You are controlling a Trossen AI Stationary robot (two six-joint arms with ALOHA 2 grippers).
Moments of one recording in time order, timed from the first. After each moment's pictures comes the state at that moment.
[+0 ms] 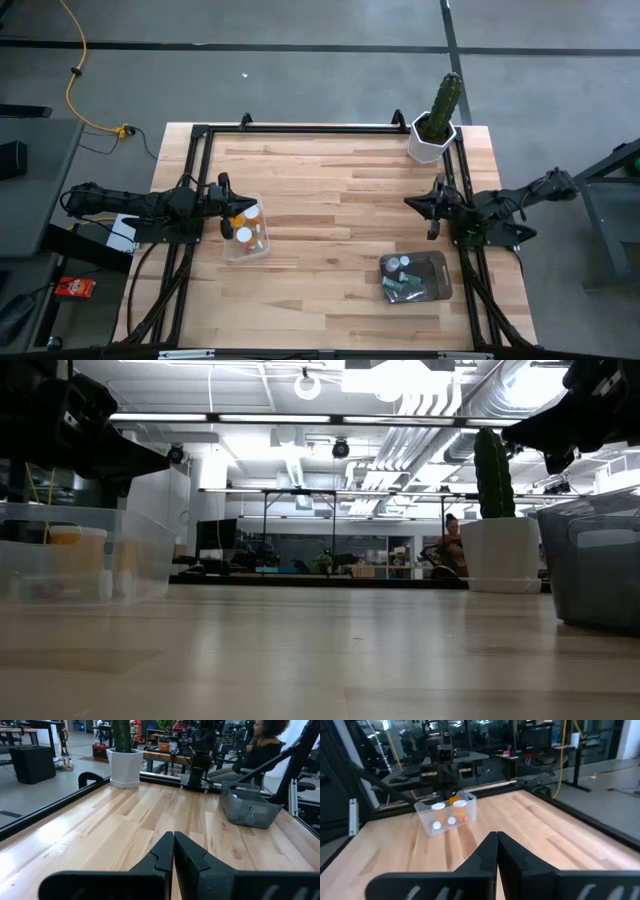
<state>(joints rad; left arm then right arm) 0.02 0.17 0.01 0.05 -0.29 -0.13 0.33 0.17 0.15 -0.02 0.56 0.15</state>
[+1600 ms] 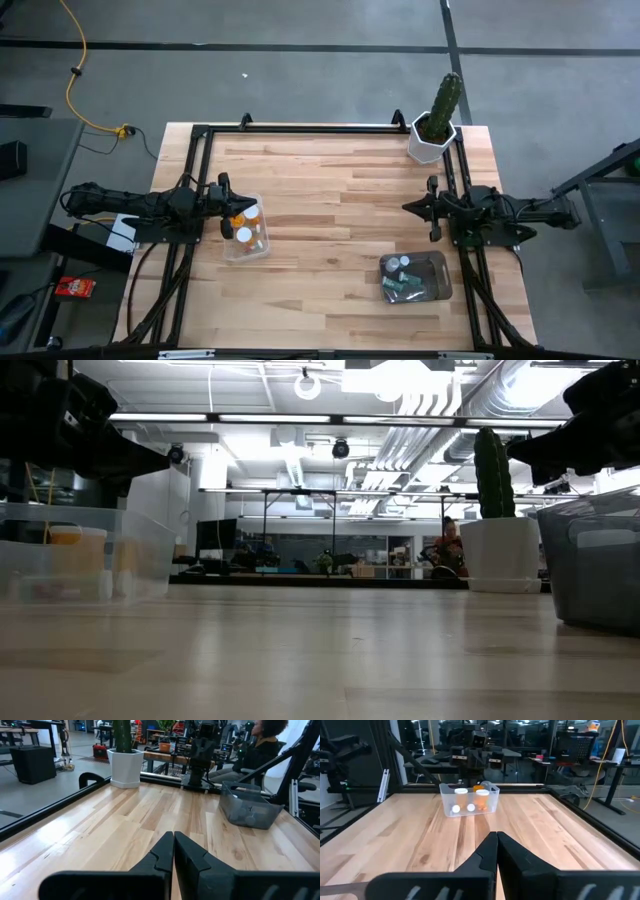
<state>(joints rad) 0.02 0.17 0.01 0.05 -0.29 -0.13 0.03 0.01 0.05 -0.09 0.07 -0.03</state>
